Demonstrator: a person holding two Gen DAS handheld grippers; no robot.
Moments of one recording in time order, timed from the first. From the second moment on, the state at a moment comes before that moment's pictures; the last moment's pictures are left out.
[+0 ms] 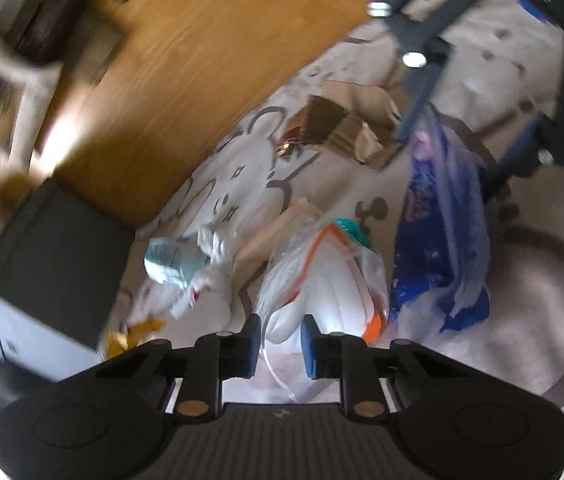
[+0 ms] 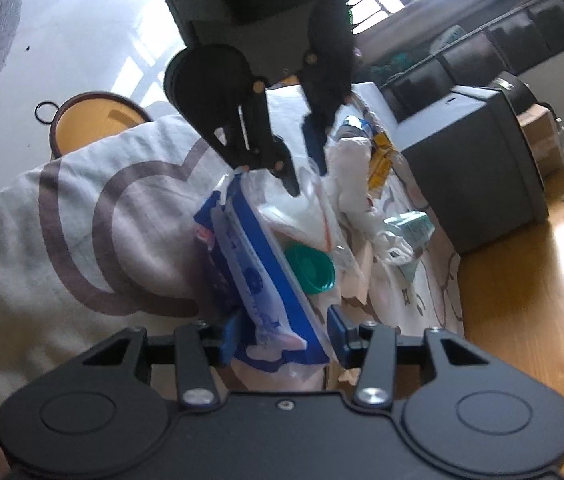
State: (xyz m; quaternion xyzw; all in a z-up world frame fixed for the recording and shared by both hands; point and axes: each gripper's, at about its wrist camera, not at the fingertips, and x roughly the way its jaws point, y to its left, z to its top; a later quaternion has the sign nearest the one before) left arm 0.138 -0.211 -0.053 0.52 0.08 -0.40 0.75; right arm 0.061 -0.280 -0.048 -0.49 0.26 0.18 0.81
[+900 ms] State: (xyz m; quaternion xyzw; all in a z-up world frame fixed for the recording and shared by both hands) left arm 0.145 -0.181 -0.004 0.30 0.20 -0.35 0.86; right arm 0.056 -0.279 -0.011 -0.36 0.33 0.13 0.86
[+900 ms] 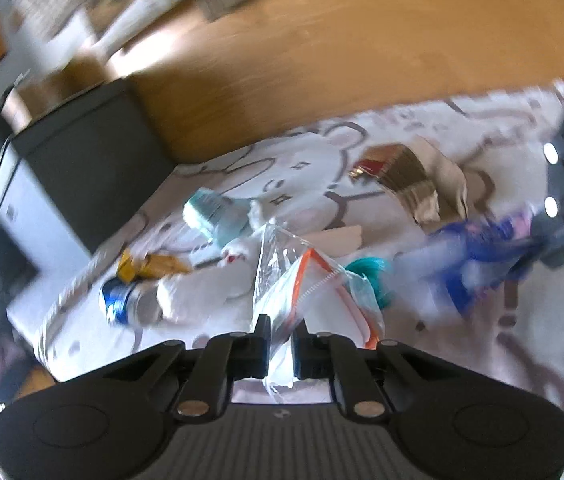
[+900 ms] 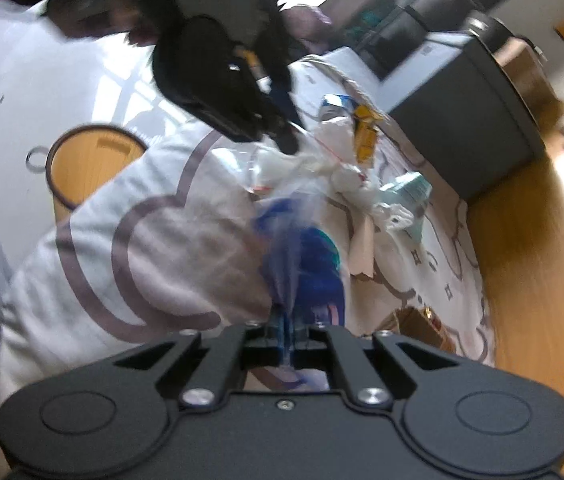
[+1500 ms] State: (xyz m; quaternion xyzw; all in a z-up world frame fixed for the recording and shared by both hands) left arm 0.100 -0.112 0.045 0.16 0.24 -0.26 0.92; right arm 0.050 -0.272 0.043 -0.13 0.31 0.04 0.94
